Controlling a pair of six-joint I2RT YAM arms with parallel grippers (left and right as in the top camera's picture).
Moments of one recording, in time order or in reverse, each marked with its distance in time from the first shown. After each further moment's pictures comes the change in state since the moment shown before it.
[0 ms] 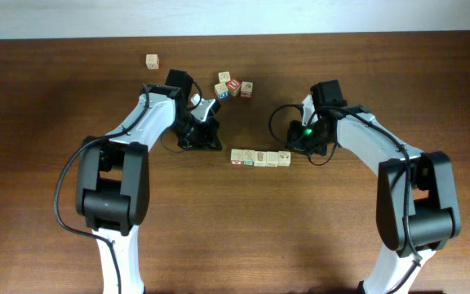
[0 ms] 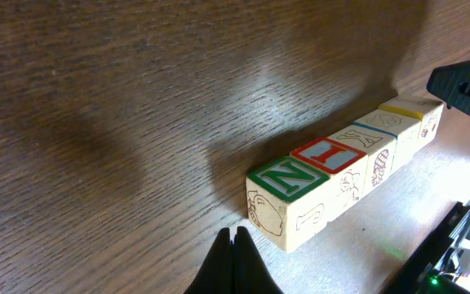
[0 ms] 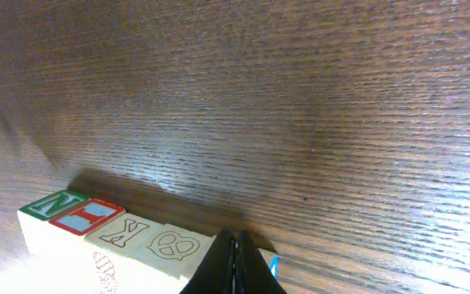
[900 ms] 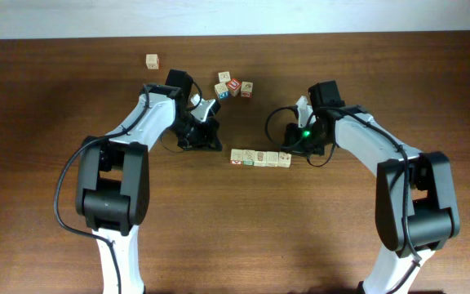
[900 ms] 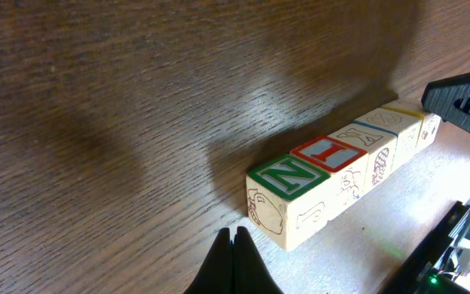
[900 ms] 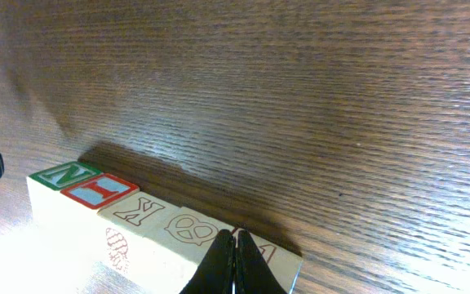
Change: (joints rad) left arm 0.000 0.000 0.000 -0.004 0.000 0.000; right arm 0.013 0.000 0.000 -0.011 -0.042 -0.098
